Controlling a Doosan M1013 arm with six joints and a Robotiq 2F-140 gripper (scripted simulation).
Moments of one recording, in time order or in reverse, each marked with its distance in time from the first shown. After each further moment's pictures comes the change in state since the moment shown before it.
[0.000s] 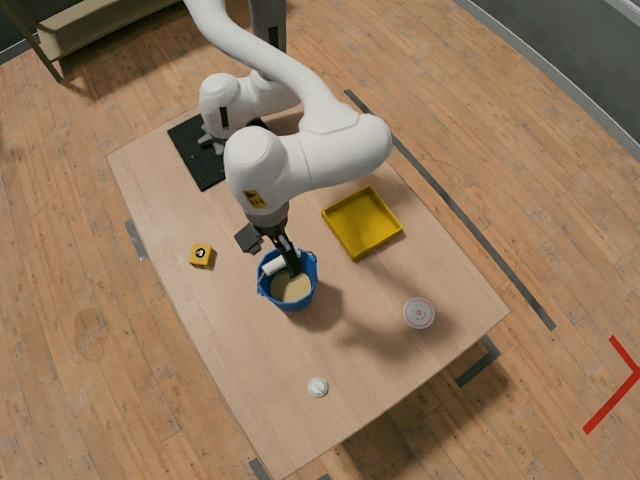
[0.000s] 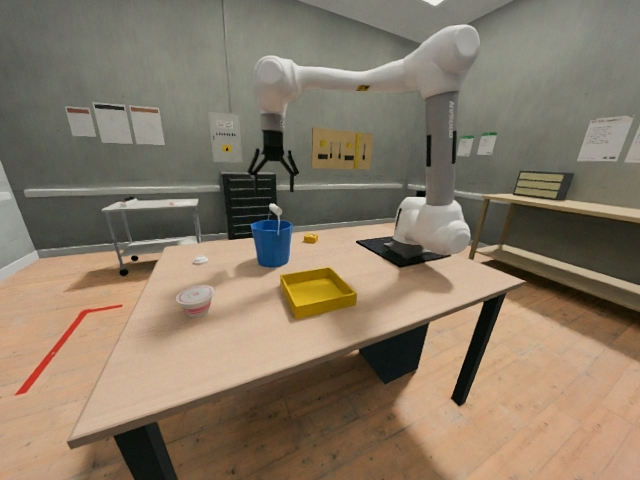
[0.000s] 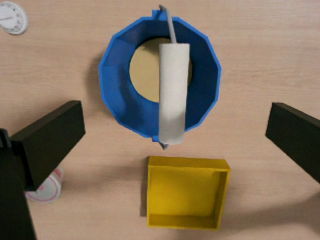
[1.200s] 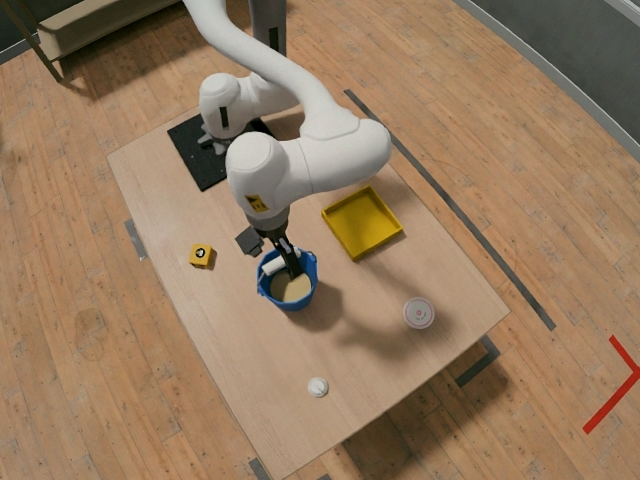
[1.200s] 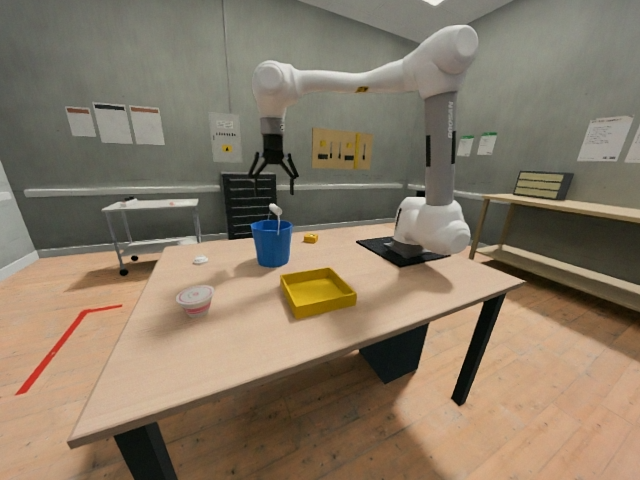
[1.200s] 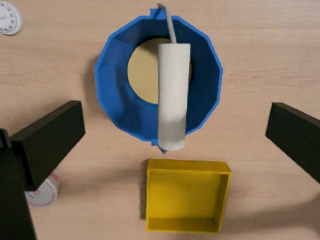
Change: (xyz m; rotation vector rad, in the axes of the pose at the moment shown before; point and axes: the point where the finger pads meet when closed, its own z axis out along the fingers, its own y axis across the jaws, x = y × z) arm 0.000 0.000 0.012 -0.006 0.000 0.003
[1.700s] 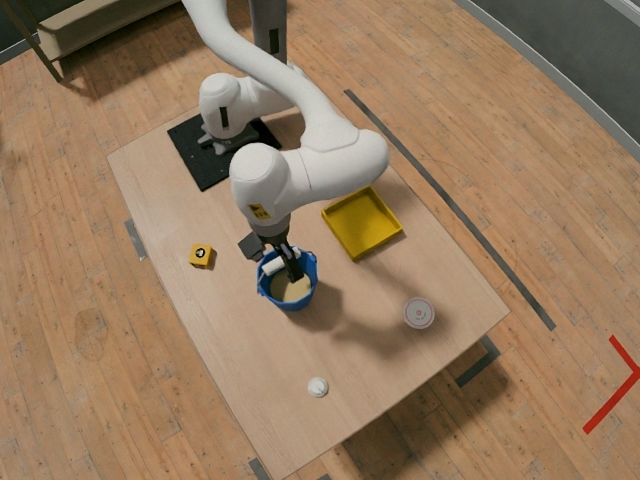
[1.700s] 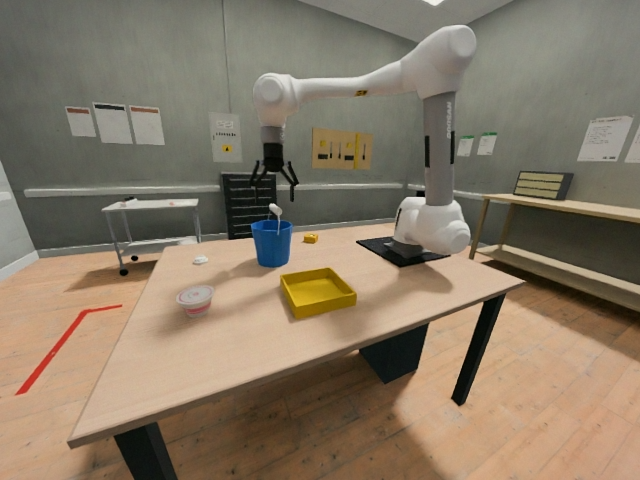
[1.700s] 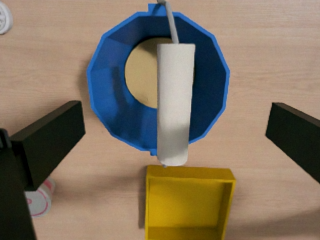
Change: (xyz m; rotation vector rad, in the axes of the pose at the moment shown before) arm 0.000 0.000 0.029 0.001 0.000 0.000
